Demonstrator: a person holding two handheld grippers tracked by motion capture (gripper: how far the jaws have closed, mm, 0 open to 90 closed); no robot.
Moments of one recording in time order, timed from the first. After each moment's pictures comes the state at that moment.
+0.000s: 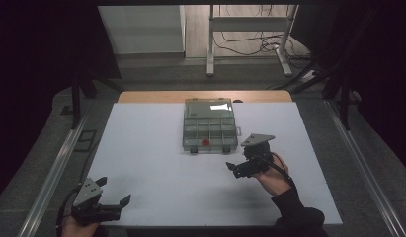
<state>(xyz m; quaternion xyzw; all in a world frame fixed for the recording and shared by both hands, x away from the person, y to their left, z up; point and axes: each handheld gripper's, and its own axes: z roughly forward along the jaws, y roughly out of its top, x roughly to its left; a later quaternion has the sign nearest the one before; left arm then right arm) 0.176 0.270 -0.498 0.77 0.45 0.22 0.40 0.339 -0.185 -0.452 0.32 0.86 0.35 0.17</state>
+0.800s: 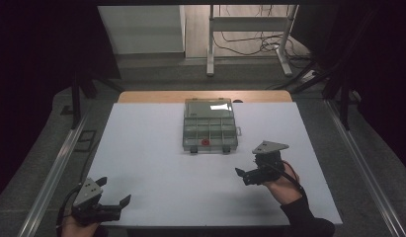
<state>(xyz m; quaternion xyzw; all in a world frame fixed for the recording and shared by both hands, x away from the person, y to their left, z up) 0.176 0.270 -0.498 0.77 0.45 0.22 0.40 0.318 -0.212 -0.455 0.34 0.85 0.36 0.18</state>
